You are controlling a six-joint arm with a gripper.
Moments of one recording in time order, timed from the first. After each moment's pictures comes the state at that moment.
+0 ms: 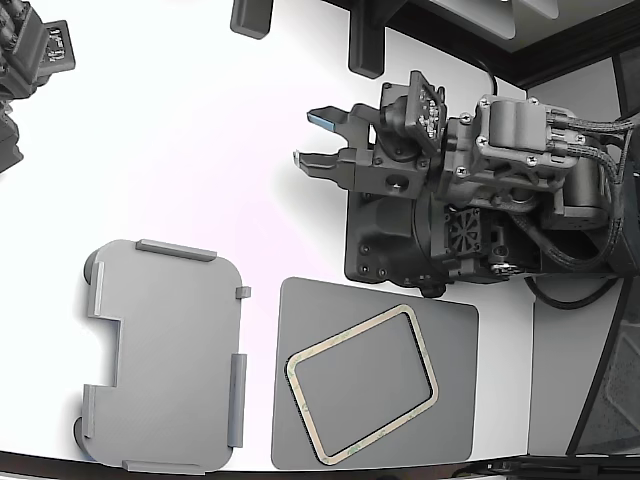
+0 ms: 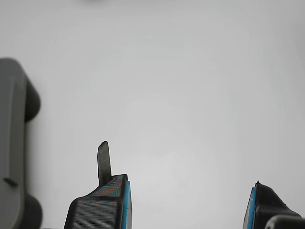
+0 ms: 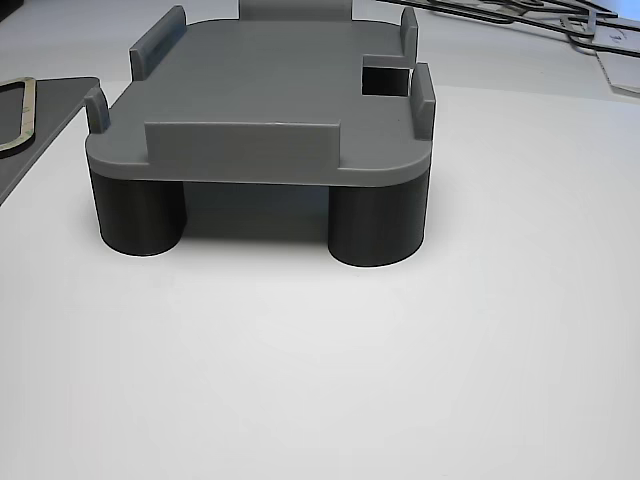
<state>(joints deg) -0.3 168.0 152.4 56.0 7.8 7.8</state>
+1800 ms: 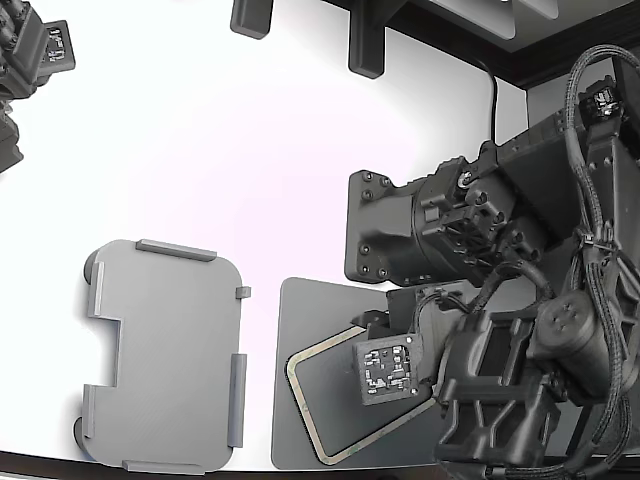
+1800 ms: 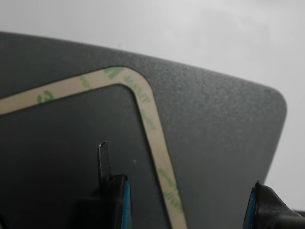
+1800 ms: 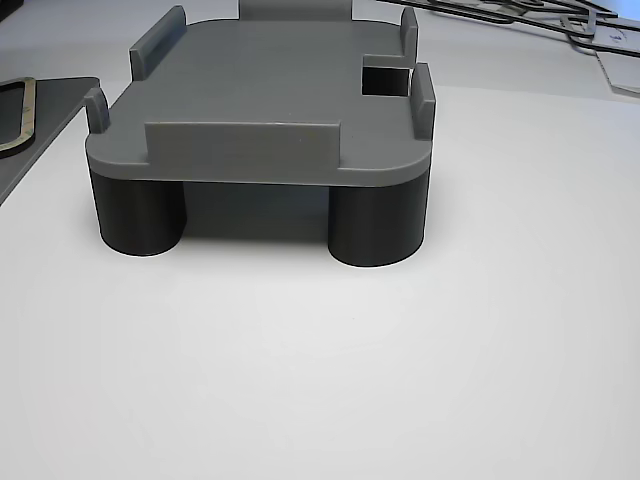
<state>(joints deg) 60.1 112.2 112.5 88.9 13.0 48.7</state>
